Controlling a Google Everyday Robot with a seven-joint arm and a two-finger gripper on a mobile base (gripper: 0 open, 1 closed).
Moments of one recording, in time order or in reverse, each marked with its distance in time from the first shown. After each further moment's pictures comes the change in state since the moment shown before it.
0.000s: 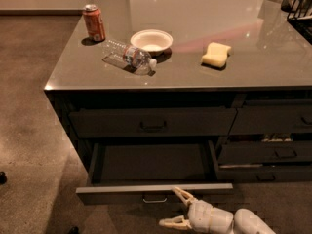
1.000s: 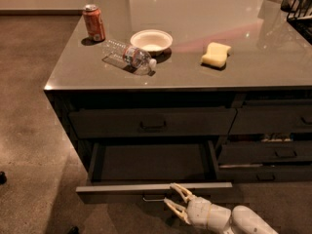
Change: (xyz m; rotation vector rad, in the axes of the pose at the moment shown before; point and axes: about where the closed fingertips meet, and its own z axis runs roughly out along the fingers) arm 0.017 -0.007 0.008 0.018 0.072 0.007
